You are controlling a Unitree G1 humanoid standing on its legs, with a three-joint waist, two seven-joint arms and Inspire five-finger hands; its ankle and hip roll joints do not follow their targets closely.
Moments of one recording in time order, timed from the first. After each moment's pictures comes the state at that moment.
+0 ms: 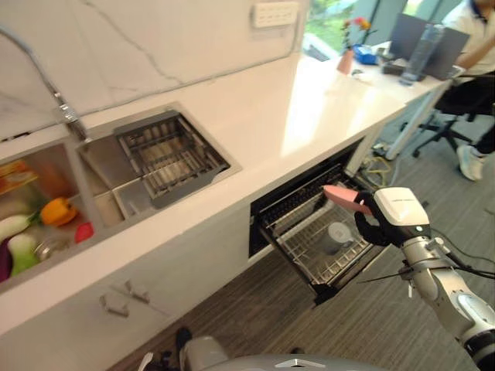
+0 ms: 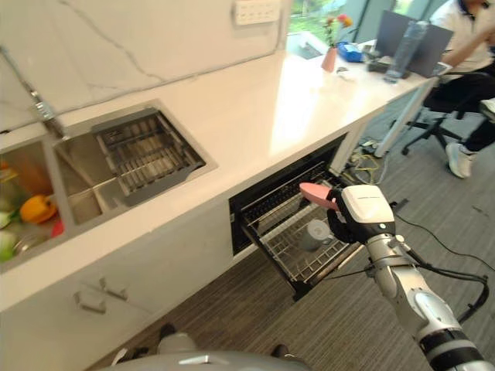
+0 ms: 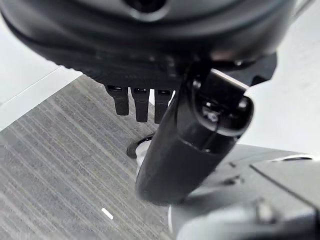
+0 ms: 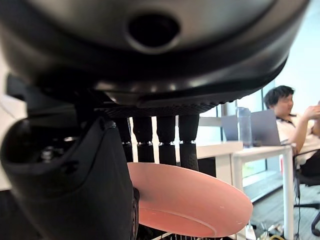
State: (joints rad) left arm 0.10 0.18 -0.07 1.26 0.15 -0.06 0.17; right arm 0.04 -0.83 0.23 0.22 -0.70 -0.12 -0.39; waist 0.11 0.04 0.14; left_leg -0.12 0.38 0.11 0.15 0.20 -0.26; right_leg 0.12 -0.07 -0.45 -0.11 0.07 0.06
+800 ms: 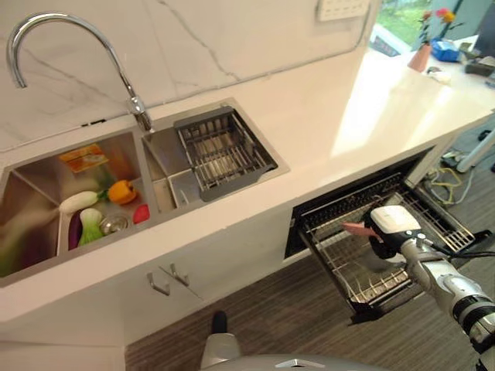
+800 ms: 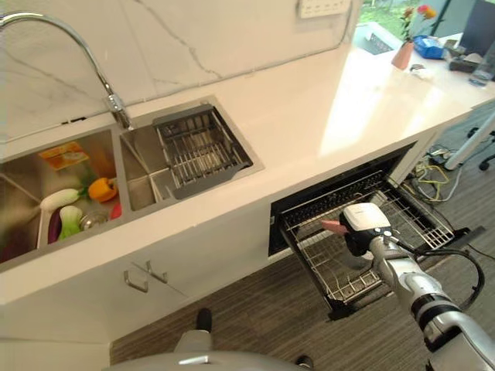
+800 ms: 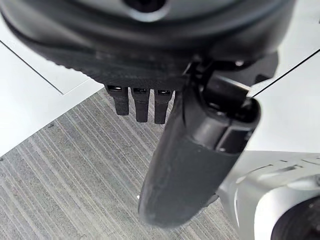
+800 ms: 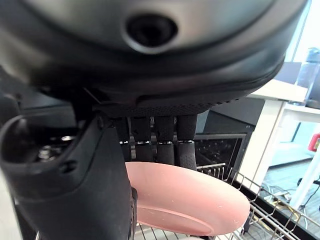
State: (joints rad) left arm 0.20 0.20 -0.11 1.24 0.16 -0.09 0.10; right arm -0.29 -0.81 0.55 0.81 -0.77 -0.11 -0.34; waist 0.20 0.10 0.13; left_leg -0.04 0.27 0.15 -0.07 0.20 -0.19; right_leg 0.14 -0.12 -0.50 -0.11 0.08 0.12
